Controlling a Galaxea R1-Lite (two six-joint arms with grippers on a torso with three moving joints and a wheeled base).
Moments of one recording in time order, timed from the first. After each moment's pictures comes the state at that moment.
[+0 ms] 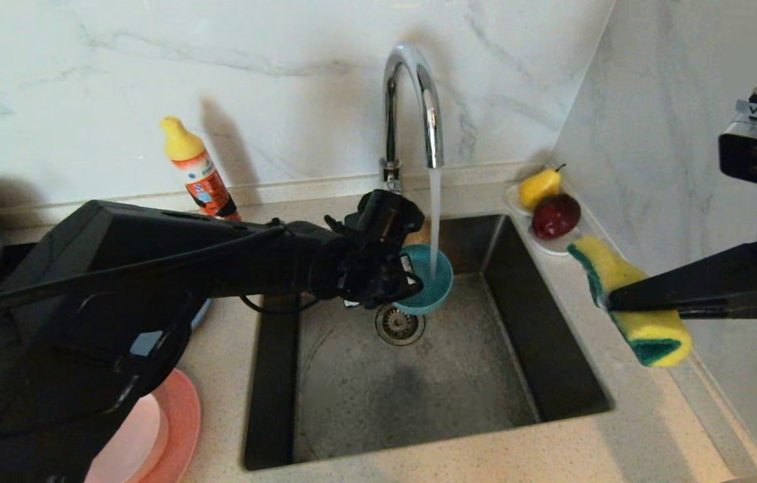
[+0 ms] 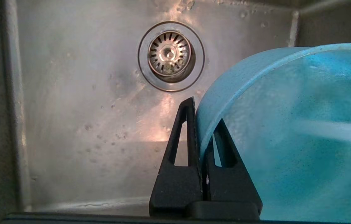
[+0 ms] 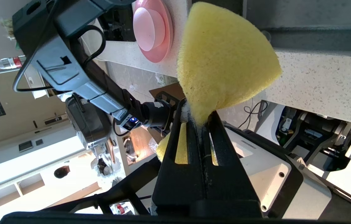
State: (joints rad) left arm -0.66 2.28 -1.82 0.22 0.37 -0.69; right arm 0.52 1.34 -1.49 0.71 0.47 0.73
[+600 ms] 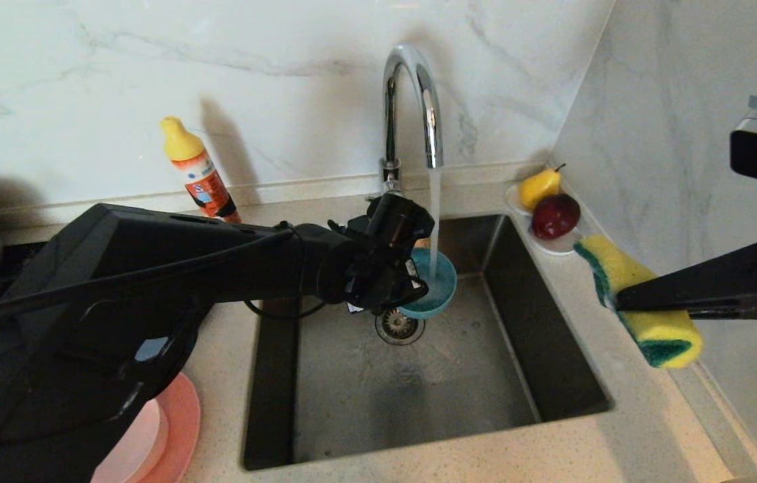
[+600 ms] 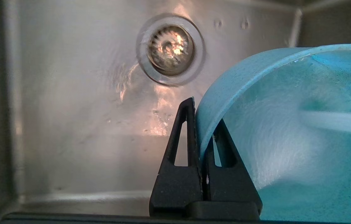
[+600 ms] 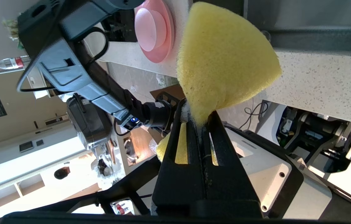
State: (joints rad) left arm -0.68 2.28 -1.82 0.24 0.42 -0.74; right arm 0.52 1.32 -1.48 0.71 0.47 0.73
